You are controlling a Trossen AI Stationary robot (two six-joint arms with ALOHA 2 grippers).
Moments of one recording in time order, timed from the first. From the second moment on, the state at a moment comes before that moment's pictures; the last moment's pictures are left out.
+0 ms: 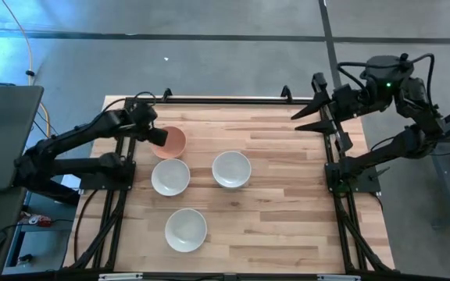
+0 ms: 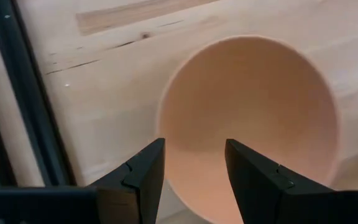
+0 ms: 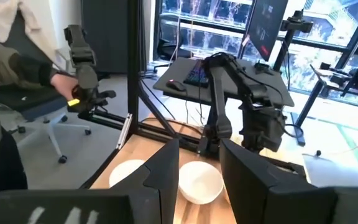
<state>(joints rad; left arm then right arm) 0.76 0.94 0.73 -0.99 -0.14 -0.60 -0.09 1.23 1.97 -0.94 -0.35 -0.22</state>
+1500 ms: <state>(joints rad) 0.93 1.21 0.73 -0.84 -0.02 -0.37 -0.09 1.23 1.97 -0.96 -0.35 -0.23</state>
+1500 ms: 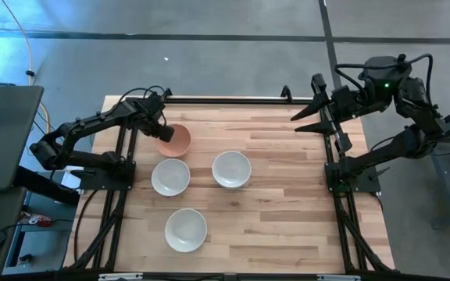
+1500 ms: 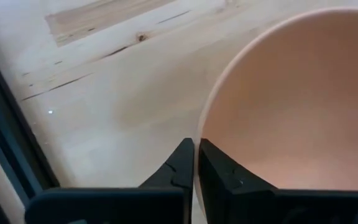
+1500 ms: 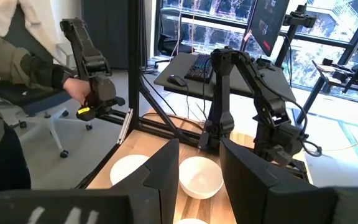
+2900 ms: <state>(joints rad) 0.54 1.73 1.58 -1.04 0.15 -0.30 -0.09 1.23 1.97 -1.02 -0.35 -0.22</state>
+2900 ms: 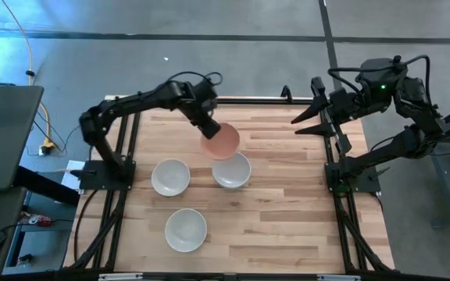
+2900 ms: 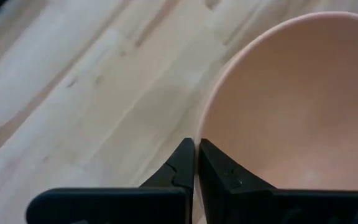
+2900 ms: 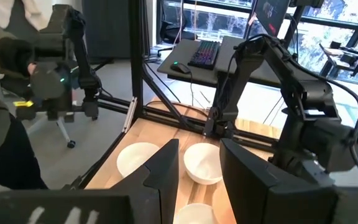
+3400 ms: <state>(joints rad) 0.43 1.86 1.72 -1.10 0.15 -0.23 -0.09 1.23 1.97 -1.05 -0.35 -0.21</state>
